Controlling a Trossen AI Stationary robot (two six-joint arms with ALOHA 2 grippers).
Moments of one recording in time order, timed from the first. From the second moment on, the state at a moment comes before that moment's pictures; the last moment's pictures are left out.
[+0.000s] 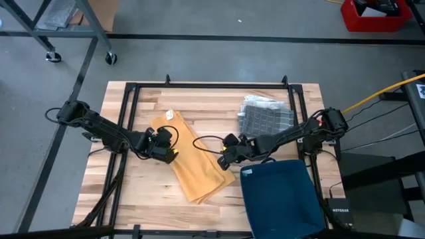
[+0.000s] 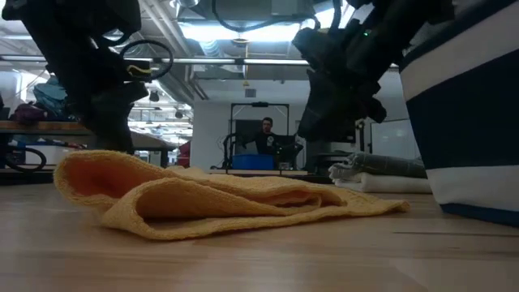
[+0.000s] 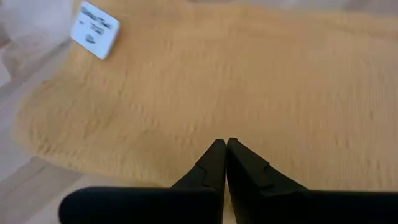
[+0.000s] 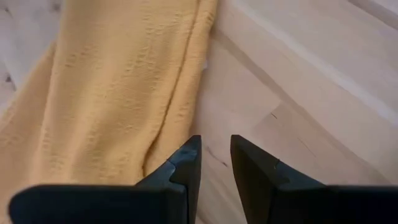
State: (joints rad) left arm -0.30 1.31 0.66 -0.67 -0.63 -1.08; right arm 0.25 1.70 1.03 -0.30 0.37 0.87
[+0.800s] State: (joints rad) left arm -0.30 1.31 0.66 -0.70 -0.60 -1.04; right arm 0.25 2.00 1.37 -0.53 0.24 0.78
